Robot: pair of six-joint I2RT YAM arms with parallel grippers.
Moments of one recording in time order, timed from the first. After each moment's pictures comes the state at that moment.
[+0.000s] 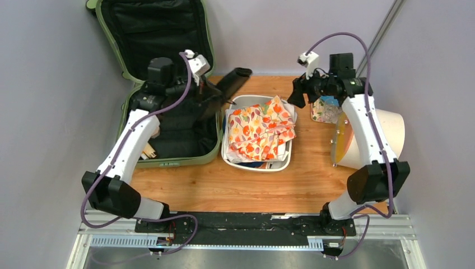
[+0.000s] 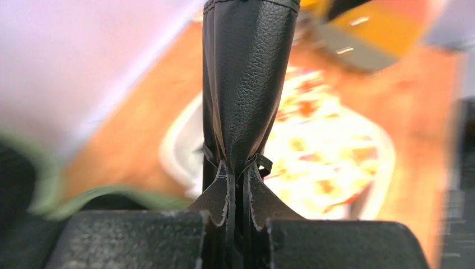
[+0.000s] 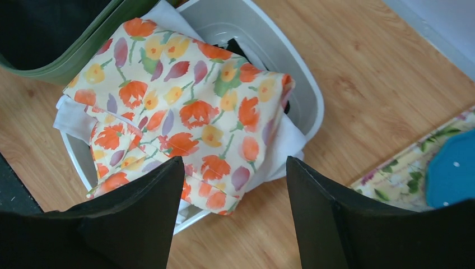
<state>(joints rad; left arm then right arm) -0.17 1.43 1.48 -0.40 0.81 0.41 0.13 1.59 1.70 -0.86 -0.62 -0.41</state>
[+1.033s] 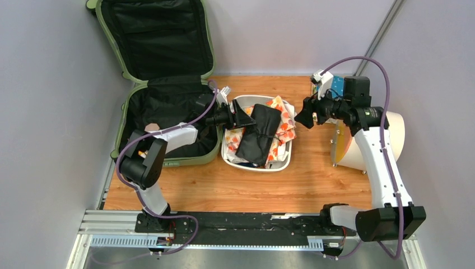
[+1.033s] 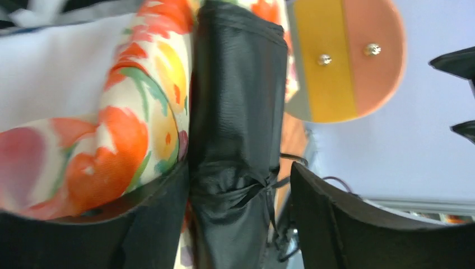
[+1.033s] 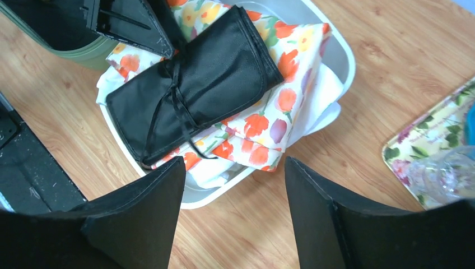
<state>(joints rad) -0.49 1.76 1.02 0.45 0.69 -0.88 0.05 1.22 1.38 -0.83 -0.65 -0.33</state>
